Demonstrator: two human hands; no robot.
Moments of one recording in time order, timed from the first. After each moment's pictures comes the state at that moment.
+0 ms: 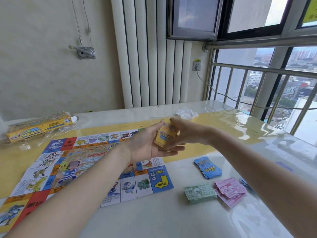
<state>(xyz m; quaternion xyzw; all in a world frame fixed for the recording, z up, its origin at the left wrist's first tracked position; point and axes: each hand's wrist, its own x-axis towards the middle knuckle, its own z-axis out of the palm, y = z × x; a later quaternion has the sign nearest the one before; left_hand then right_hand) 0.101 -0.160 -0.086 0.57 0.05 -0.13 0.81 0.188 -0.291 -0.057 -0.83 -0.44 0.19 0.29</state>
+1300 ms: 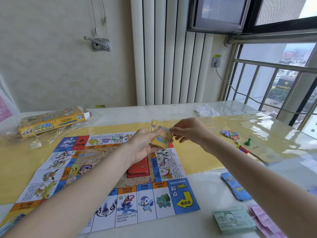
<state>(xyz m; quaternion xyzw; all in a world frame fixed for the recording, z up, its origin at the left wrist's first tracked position) 0.121 -0.087 -0.111 0.57 0.21 0.10 0.79 0.225 -0.215 -0.092 -0.80 -0.34 0.15 0.47</state>
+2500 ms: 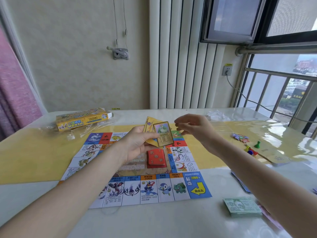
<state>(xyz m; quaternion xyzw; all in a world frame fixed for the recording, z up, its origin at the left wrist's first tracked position) 0.043 -0.075 -0.086 0.60 0.21 0.15 0.76 0.167 -0.214 -0.072 -0.72 -0.38 0.13 0.57</state>
